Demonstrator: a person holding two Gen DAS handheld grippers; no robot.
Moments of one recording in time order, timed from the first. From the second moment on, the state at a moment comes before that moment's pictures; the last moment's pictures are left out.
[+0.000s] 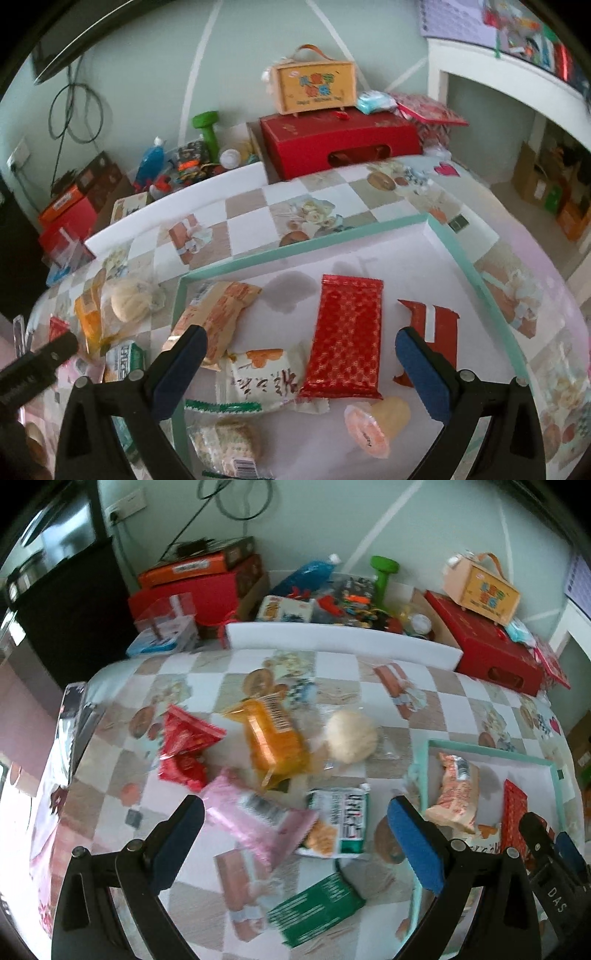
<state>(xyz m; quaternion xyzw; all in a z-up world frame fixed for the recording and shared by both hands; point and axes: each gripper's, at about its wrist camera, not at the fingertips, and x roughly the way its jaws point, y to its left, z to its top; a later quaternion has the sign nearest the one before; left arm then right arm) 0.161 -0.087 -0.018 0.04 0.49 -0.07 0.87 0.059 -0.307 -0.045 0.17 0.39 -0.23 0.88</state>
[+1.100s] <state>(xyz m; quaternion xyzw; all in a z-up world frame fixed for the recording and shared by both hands) 0.161 0.026 -0.101 -0.06 0.61 -0.01 0.79 0.095 -0.141 -0.092 0.05 0.51 -0.01 0.86</state>
